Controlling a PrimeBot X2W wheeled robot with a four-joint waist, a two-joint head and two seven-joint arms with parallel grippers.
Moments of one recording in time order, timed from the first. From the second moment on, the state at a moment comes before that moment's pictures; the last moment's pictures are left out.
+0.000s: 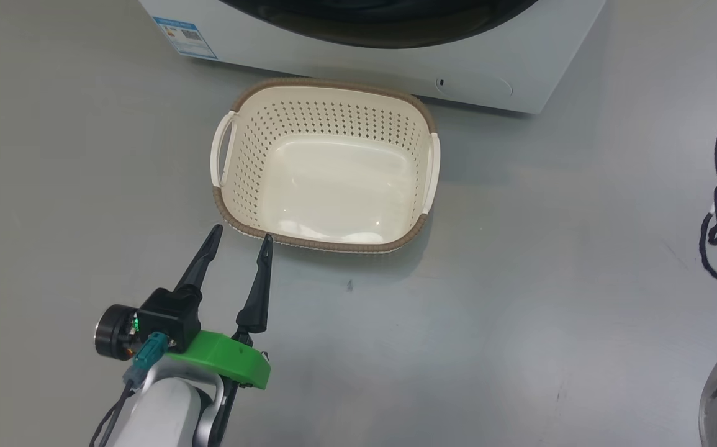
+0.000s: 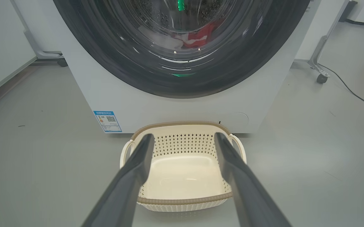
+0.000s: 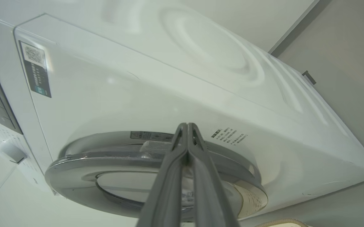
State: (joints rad) left arm -0.23 0.04 -0.33 0.24 -0.33 -0.01 -0.25; right arm -0.81 -0.12 -0.14 0.22 1.18 -0.07 0.25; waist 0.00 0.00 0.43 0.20
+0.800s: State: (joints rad) left arm -0.31 0.04 -0.38 0.23 -0.36 -0.01 -0.25; right arm -1.11 -0.14 -0.10 0.36 1.20 -0.12 0.40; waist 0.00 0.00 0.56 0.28
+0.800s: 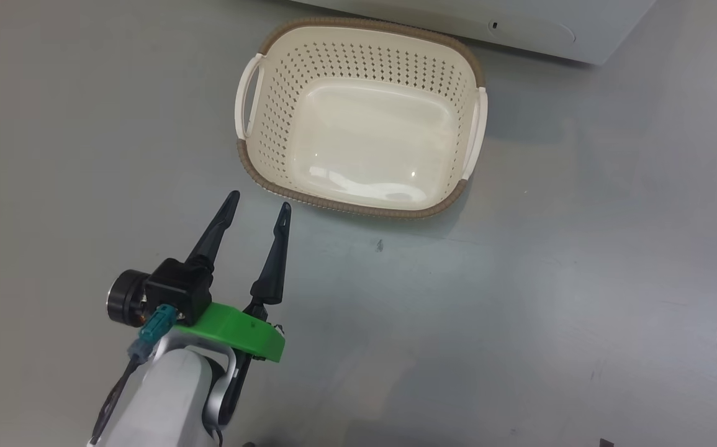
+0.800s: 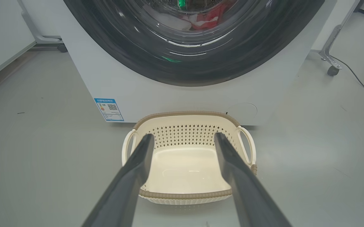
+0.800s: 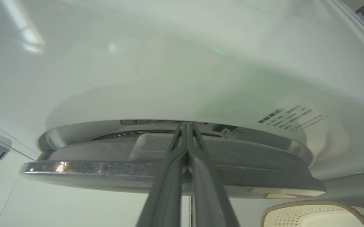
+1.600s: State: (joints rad) left arm -0.33 0.03 -0.40 0.23 -0.40 0.00 -0.25; right arm -1.24 -0.13 -0.15 0.51 1.36 -0.13 0.54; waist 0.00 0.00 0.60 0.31
